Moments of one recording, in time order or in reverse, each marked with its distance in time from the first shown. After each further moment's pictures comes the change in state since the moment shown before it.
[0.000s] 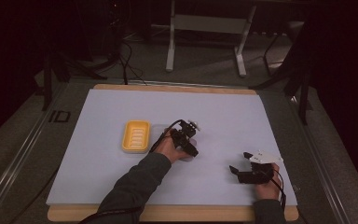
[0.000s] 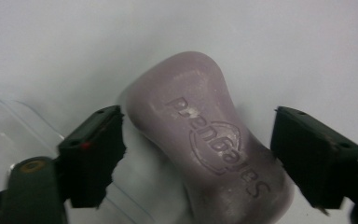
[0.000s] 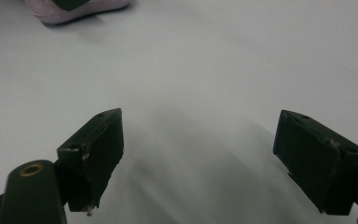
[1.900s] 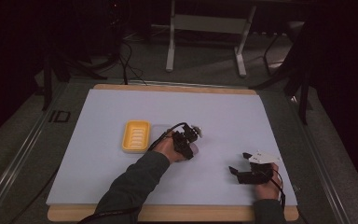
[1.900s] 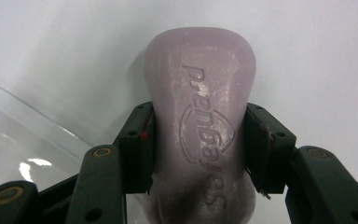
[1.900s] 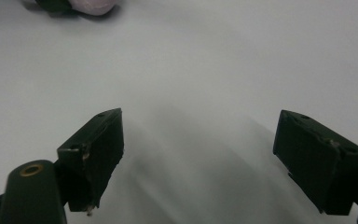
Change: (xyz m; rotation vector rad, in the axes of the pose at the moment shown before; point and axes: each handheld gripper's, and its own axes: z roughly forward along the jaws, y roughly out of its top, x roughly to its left) left arm -0.010 0.000 -0.008 0.158 -0.005 0.145; right arm 0.001 0.000 0.001 0.012 0.011 -0.014
